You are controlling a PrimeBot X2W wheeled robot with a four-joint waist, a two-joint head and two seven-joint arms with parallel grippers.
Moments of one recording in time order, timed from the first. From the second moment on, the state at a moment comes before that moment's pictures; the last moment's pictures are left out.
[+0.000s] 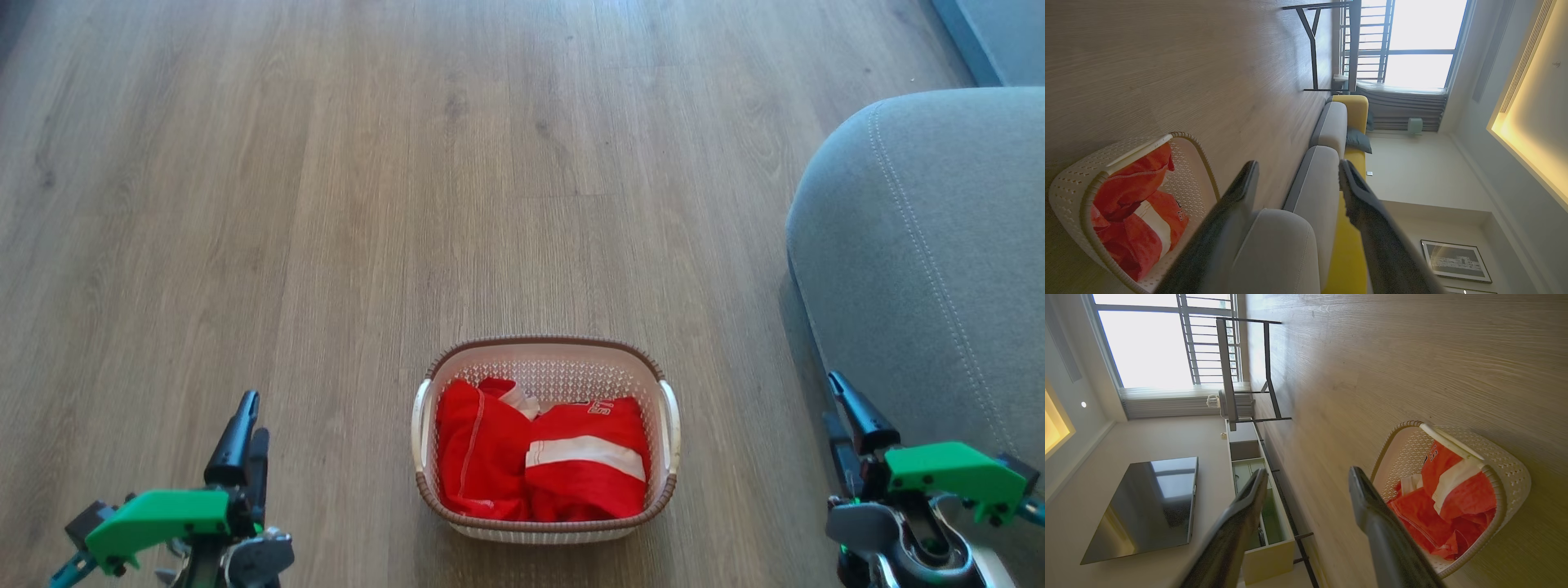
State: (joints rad) left arm -0.03 0.04 0.05 0.38 -1.57 -0.12 0.06; right arm -0.09 -0.04 -0.08 0.37 1.57 0.12 0.07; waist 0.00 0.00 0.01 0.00
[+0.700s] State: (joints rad) left arm -0.09 0.05 0.03 0.40 -1.35 -0.12 -0.01; right arm -0.17 -0.08 0.00 0.39 1.38 0.12 0.00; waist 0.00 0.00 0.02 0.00
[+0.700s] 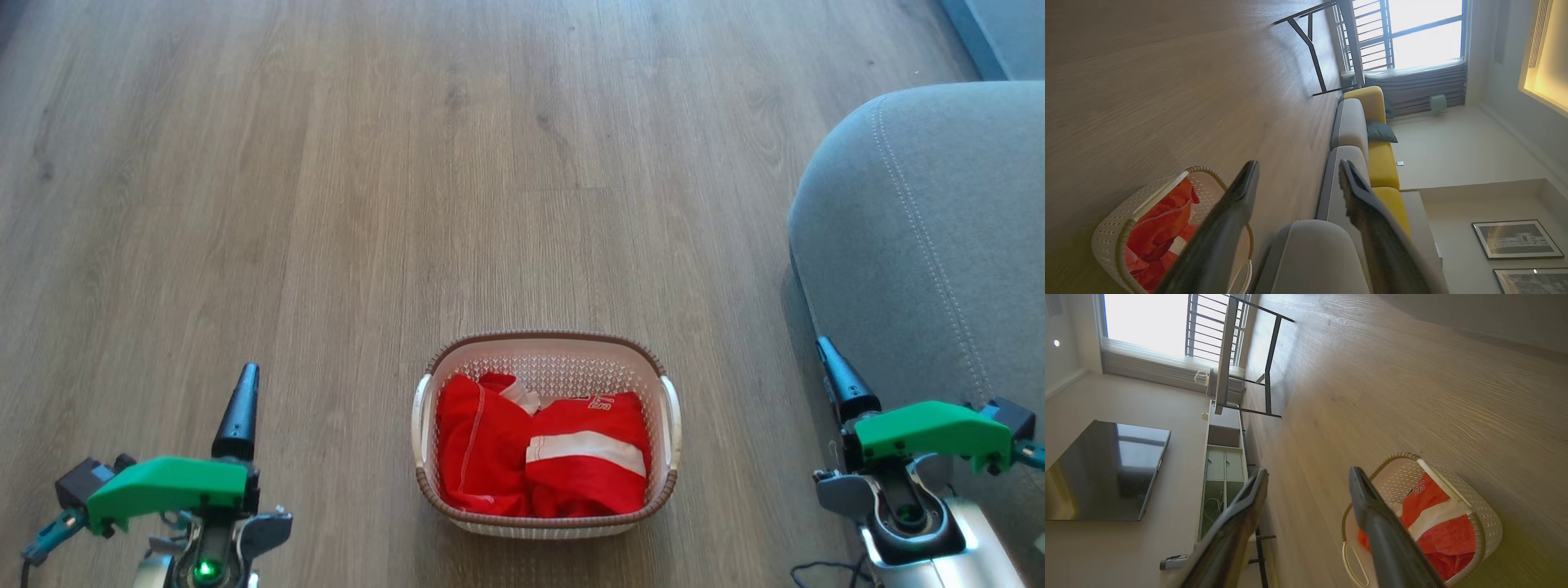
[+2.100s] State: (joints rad) left arm -0.19 0.07 -0.02 0.42 -0.71 -0.12 -0.12; right arm -0.31 -0.12 0.14 0.47 0.84 0.12 -0.12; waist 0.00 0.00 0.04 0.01
